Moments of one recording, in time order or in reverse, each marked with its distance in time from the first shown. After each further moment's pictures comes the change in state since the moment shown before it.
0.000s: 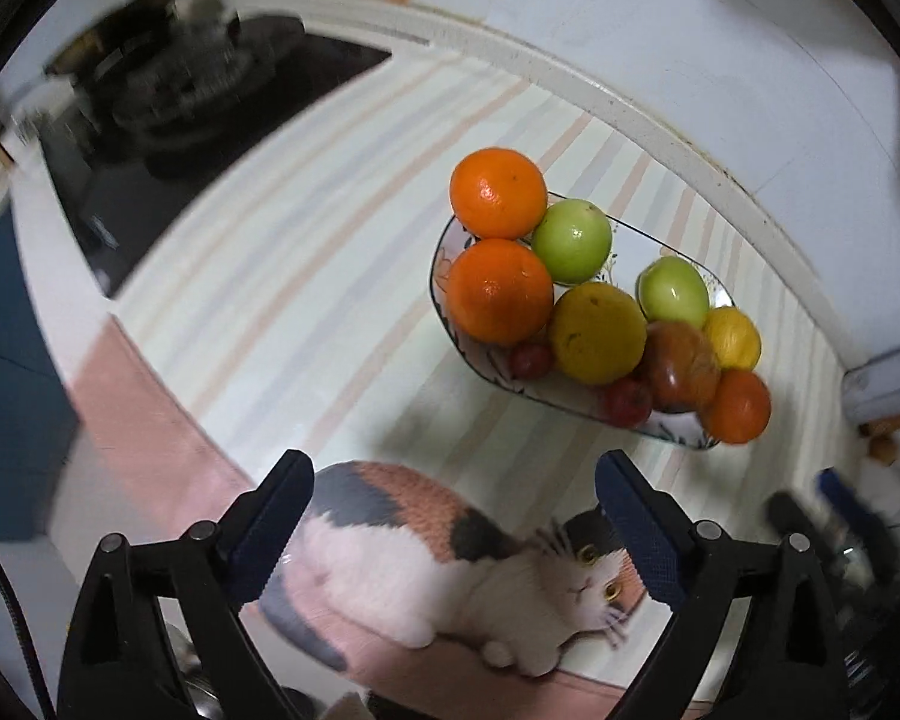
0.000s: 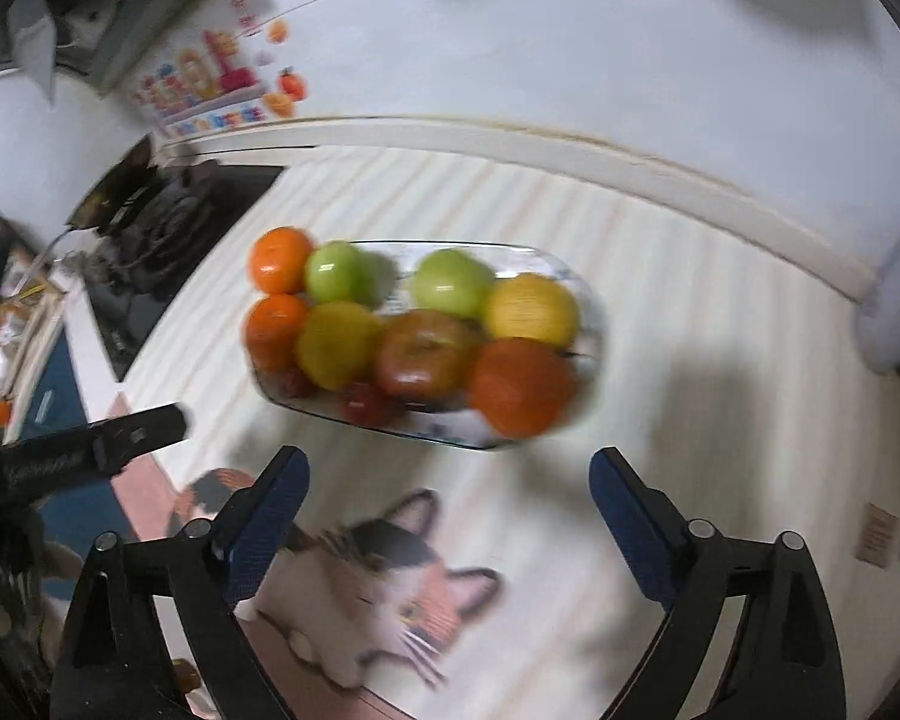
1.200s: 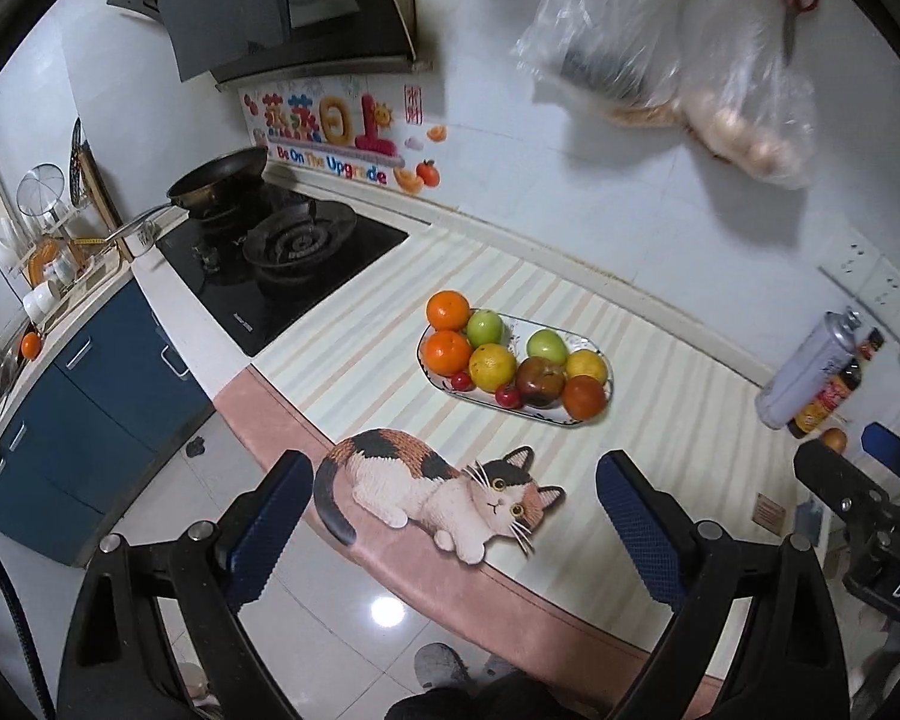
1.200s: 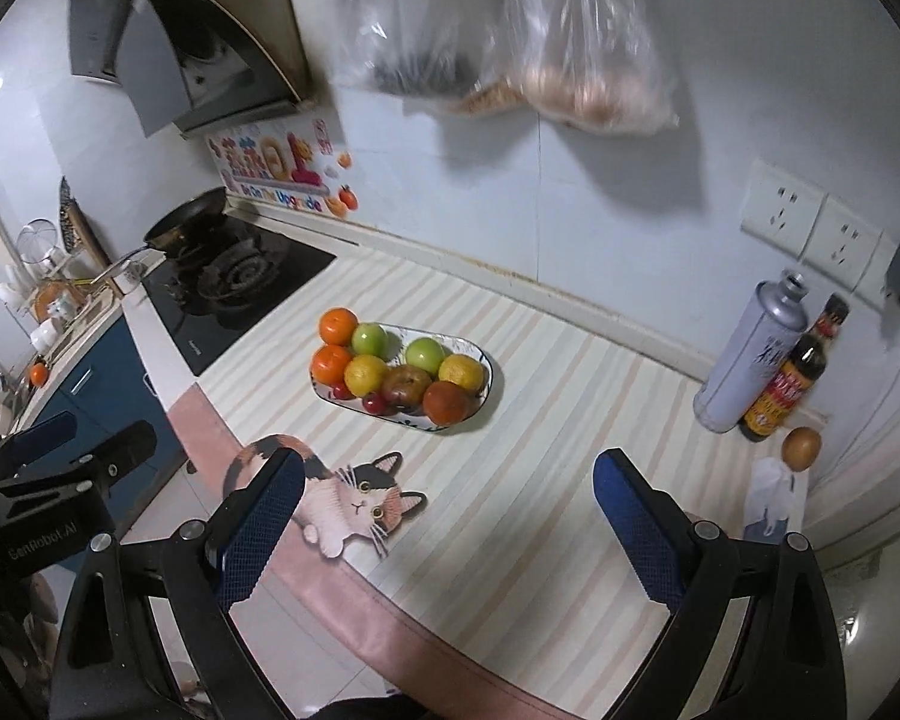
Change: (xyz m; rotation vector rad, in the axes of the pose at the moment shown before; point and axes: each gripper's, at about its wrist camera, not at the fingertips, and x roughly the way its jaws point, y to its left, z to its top) left arm -0.243 -0.089 -0.142 0.013 -0.381 0.099; right arm -0.282 -0.037 -0.057 -0.157 -0.220 0.008
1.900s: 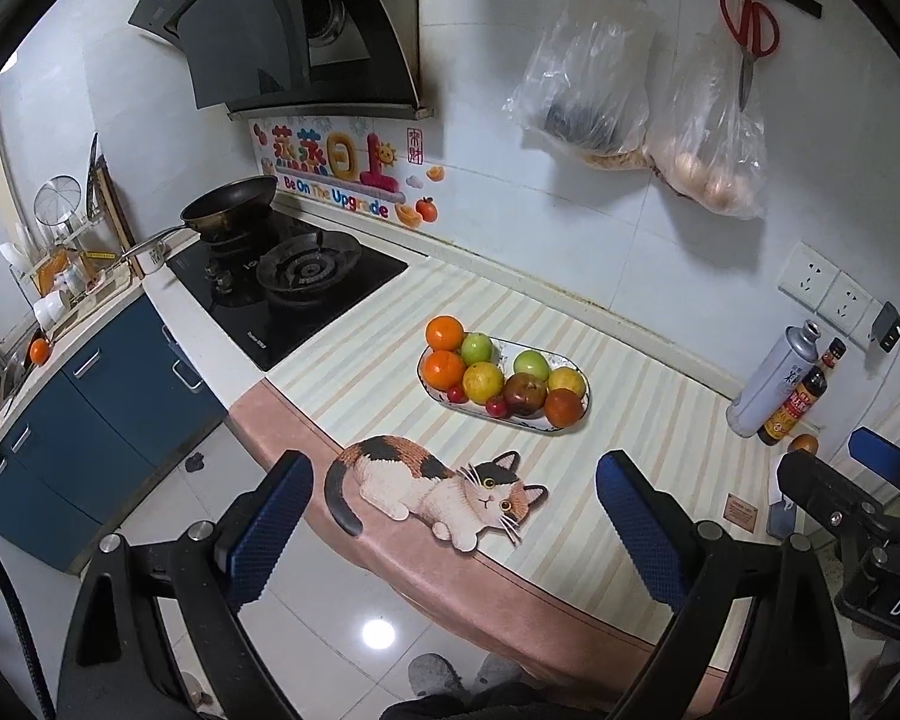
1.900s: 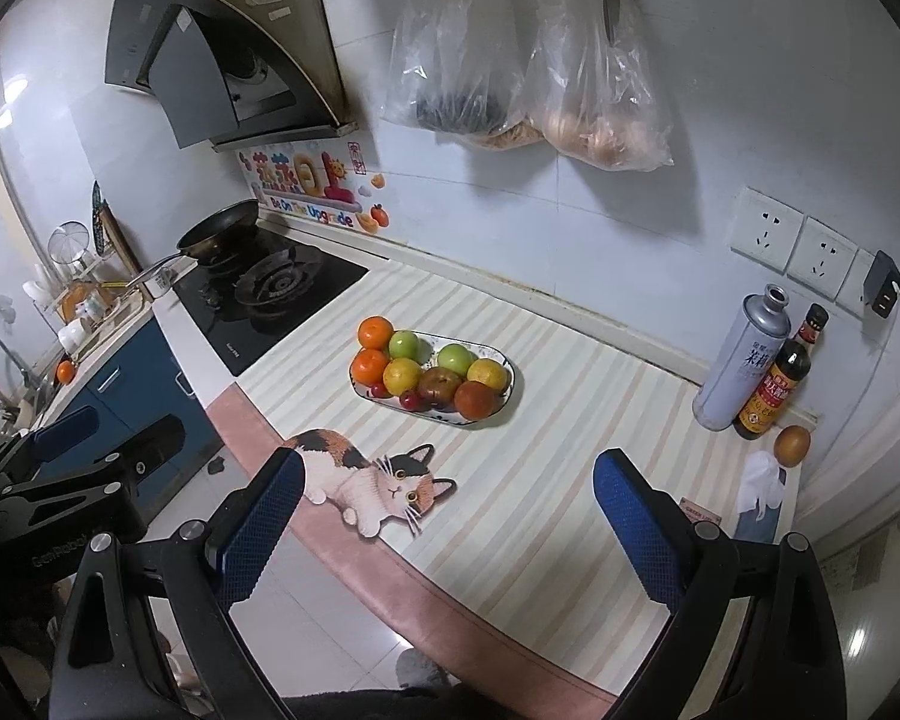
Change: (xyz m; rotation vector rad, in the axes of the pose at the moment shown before) left arm -0.059 0.005 -0.016 -0.009 -0.070 -0.016; right arm -0.064 0.015 -0.013 -0.007 -0.022 0.042
